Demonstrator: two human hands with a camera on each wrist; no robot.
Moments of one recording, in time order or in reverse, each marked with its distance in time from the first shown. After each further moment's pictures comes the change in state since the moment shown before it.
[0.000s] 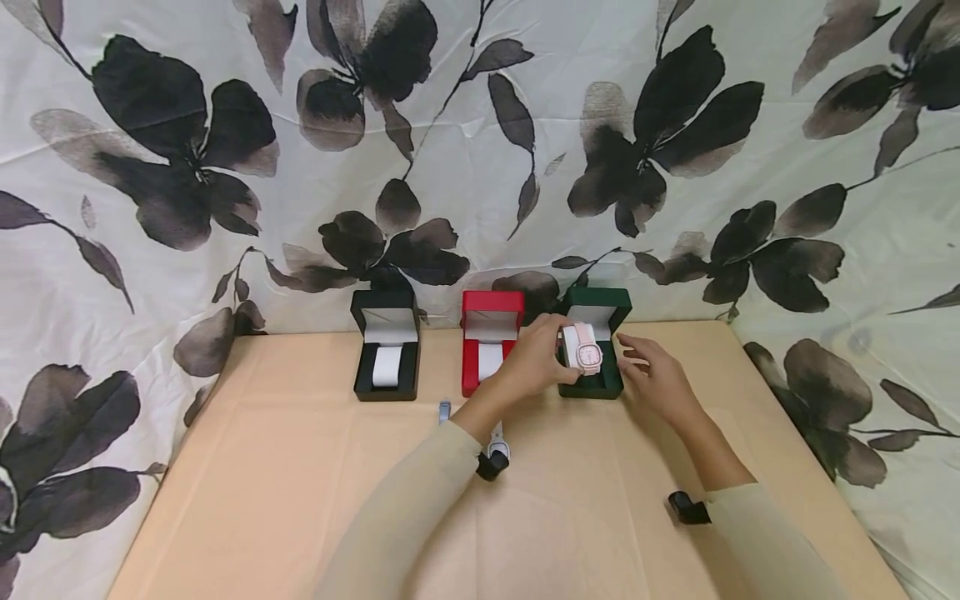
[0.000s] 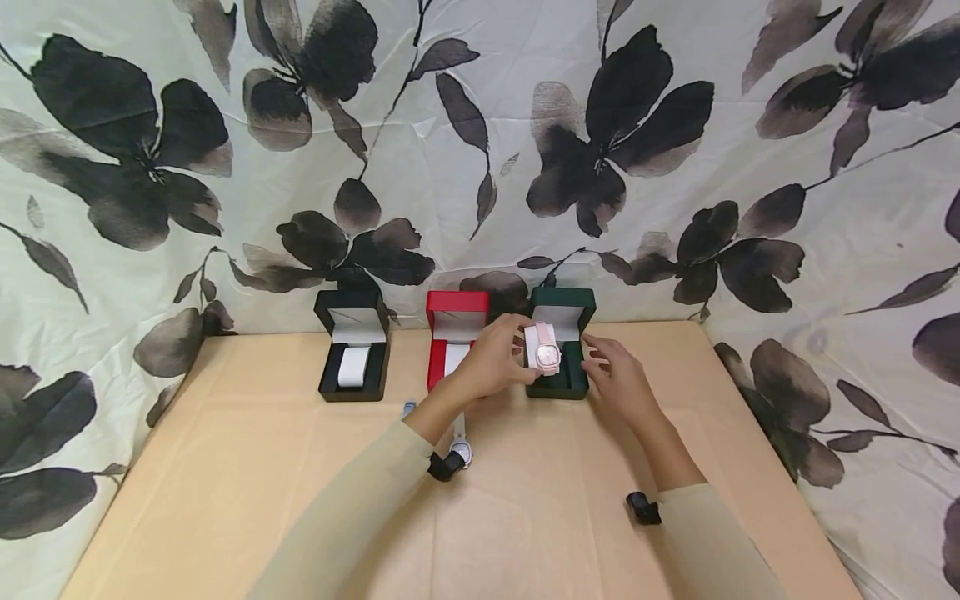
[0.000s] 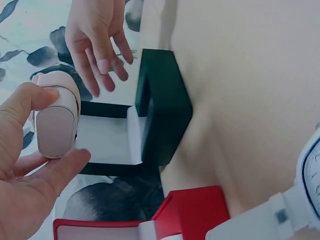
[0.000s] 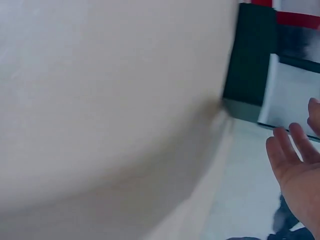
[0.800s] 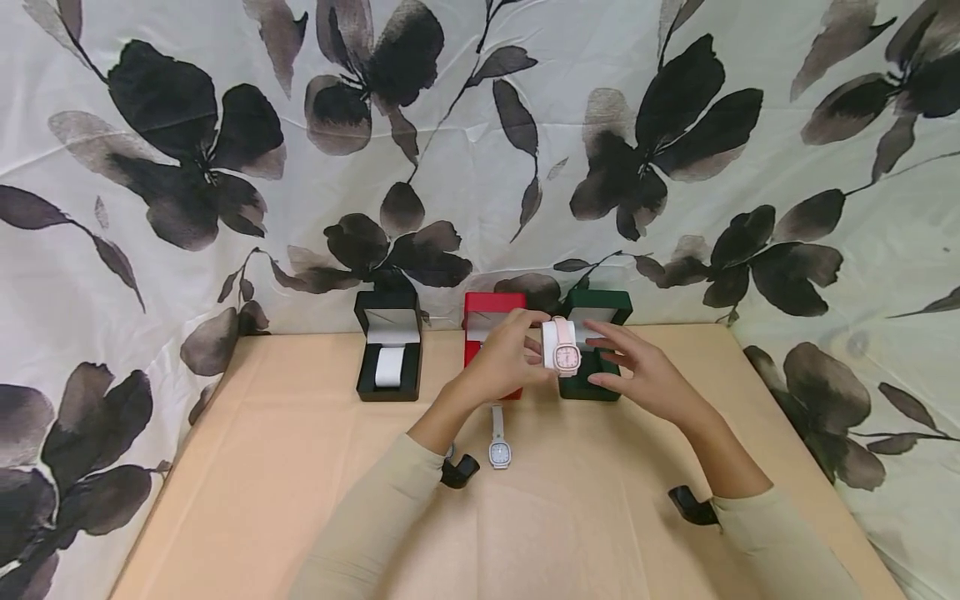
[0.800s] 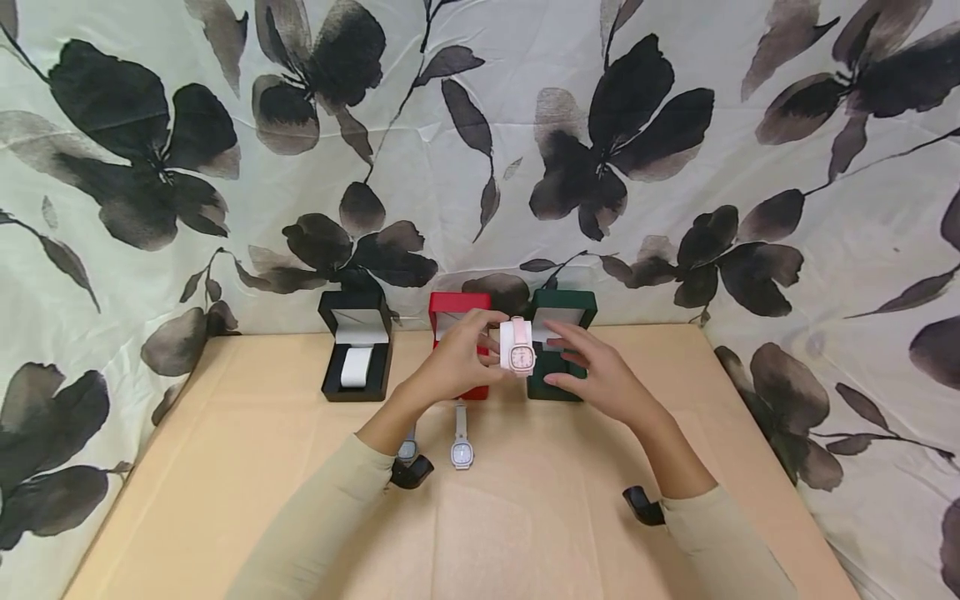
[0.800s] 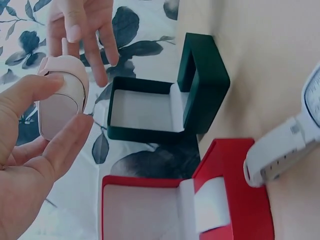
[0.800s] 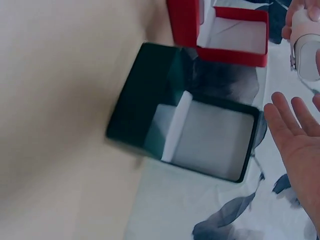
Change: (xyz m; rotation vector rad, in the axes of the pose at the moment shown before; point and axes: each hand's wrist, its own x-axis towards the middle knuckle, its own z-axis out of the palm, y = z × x) left_hand -0.038 0.011 -0.059 -0.337 -0.045 -0.007; right_hand -0.001 -0.089 -0.027 0.214 -0.230 -0.226
